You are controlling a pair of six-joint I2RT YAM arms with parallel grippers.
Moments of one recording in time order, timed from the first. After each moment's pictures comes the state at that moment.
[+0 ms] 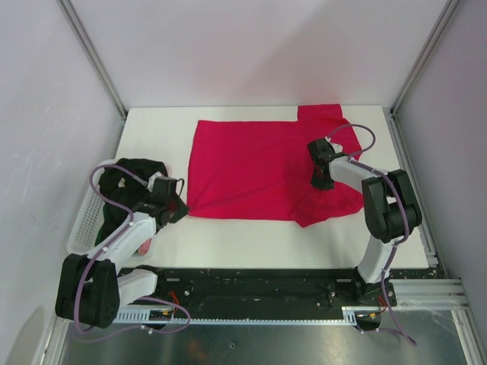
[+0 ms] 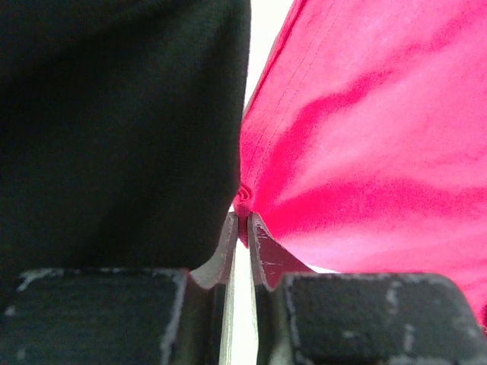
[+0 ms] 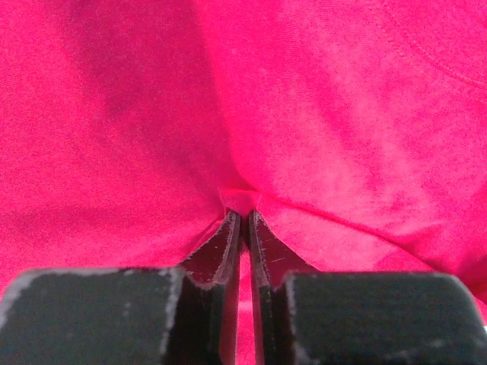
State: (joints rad) left arm -0.21 1.13 0.54 -0.35 -0.14 -0.81; right arm 0.31 1.82 1.15 -0.48 0.33 0.57
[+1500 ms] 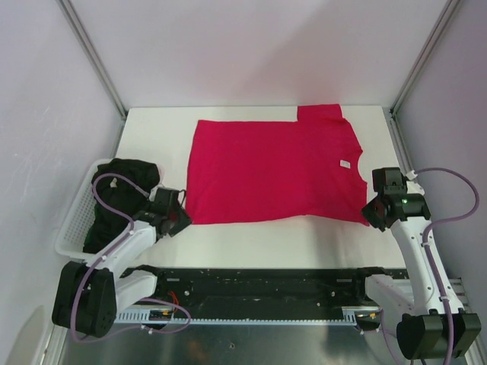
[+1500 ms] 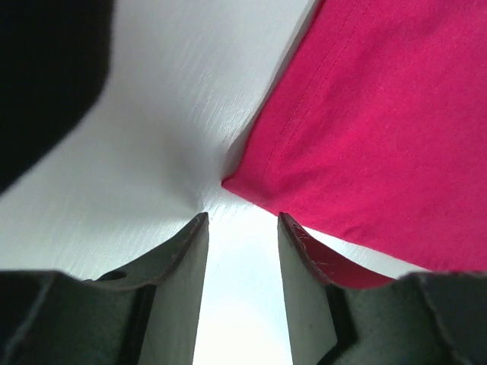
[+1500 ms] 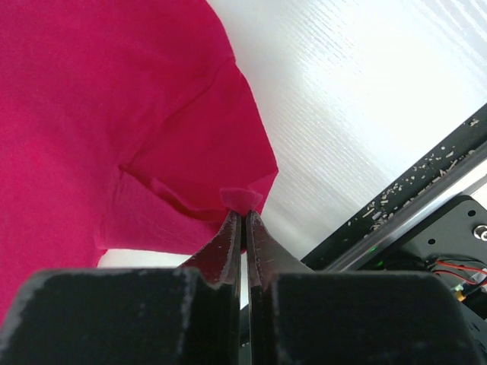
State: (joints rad) left arm -0.24 1.07 0.45 -0.40 -0.13 -0.82; right arm 0.04 0.91 0.93 -1.12 0.31 0.89
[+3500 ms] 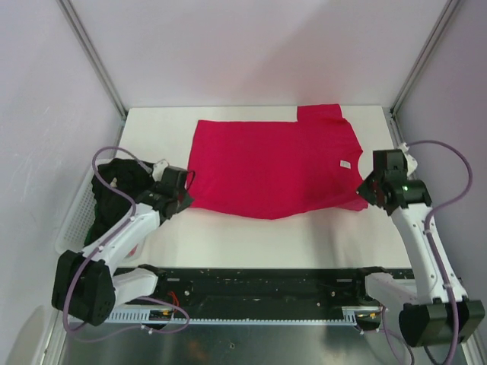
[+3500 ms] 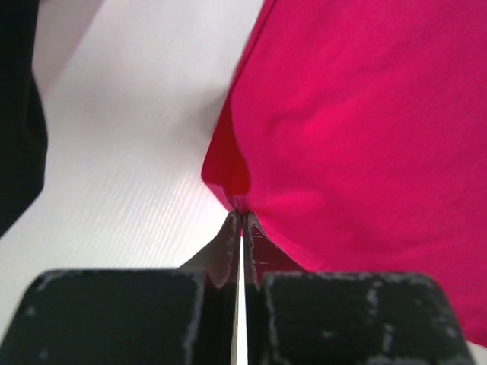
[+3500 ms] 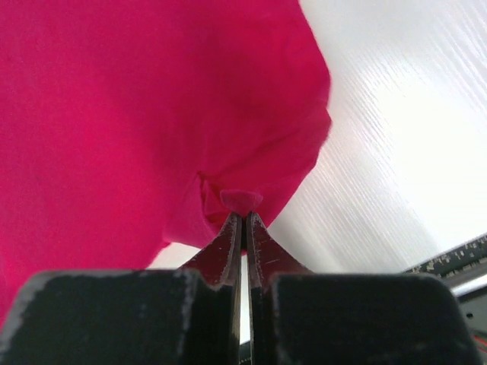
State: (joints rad) left arm -0.35 1.12 0.66 -0.48 -0.32 -0.82; right arm 0.06 0.96 1.04 -0.98 0.23 0.74
